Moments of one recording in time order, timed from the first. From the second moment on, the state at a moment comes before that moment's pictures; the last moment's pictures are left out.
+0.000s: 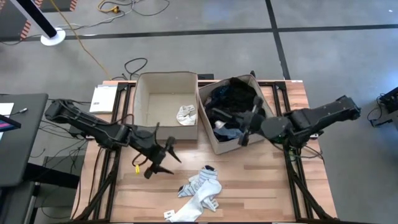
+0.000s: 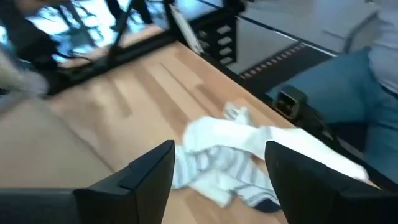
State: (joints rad) left arm -0.31 1.16 0.81 -0.04 0.14 0.26; right arm 0.35 1.17 1.23 -0.52 0.82 0.00
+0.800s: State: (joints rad) left arm -0.34 1.44 0.81 0.13 0.31 0.26; right arm 0.14 1.12 1.21 -1.29 0.69 0.64
